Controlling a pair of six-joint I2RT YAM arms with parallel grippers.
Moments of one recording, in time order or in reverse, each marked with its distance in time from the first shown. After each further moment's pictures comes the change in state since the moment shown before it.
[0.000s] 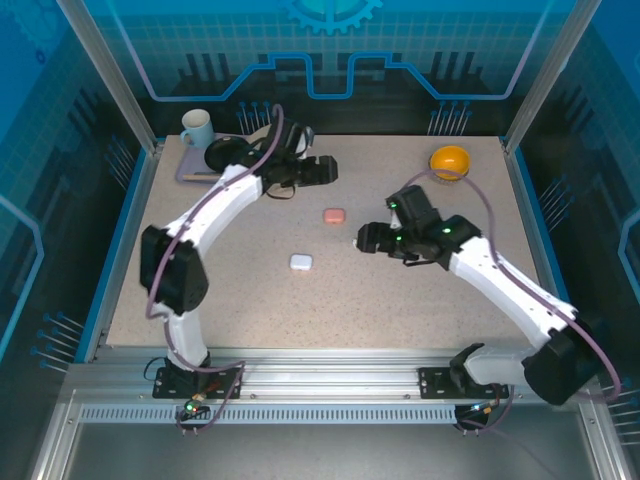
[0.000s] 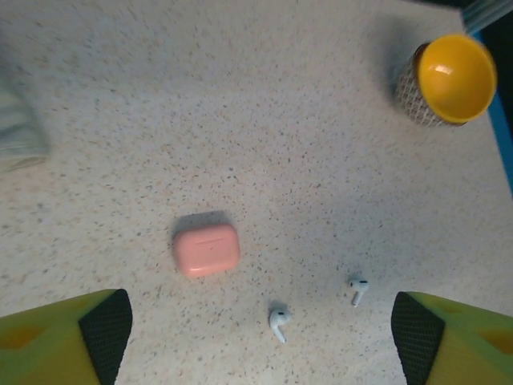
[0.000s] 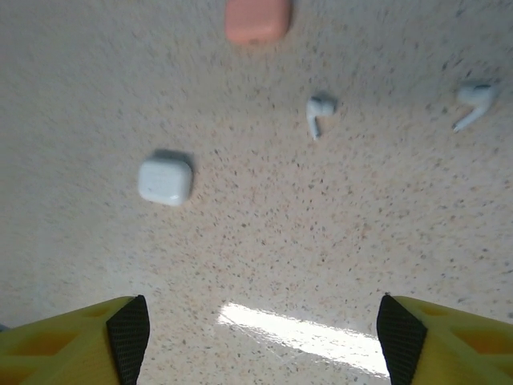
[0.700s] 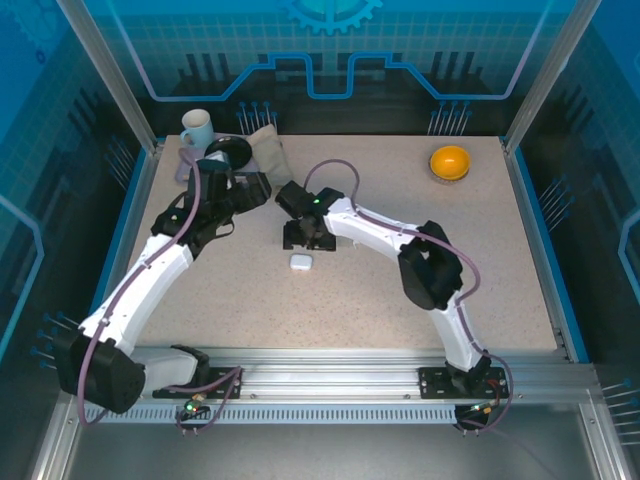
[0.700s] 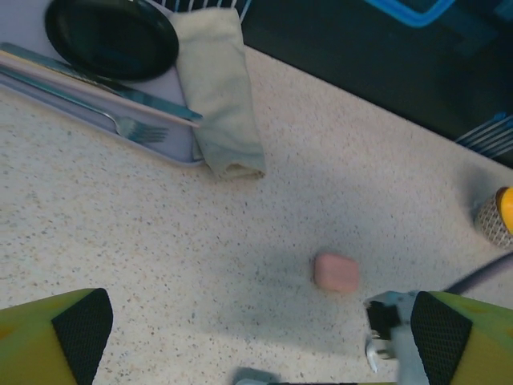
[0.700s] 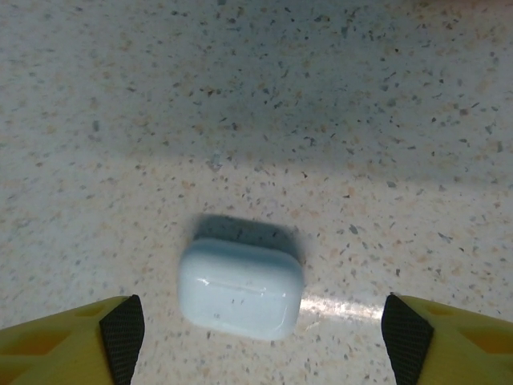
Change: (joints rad) left arm 0.155 -0.614 -0.592 0.161 -0.266 -0.127; right arm 0.245 0.888 0.784 -0.209 0.171 0.180
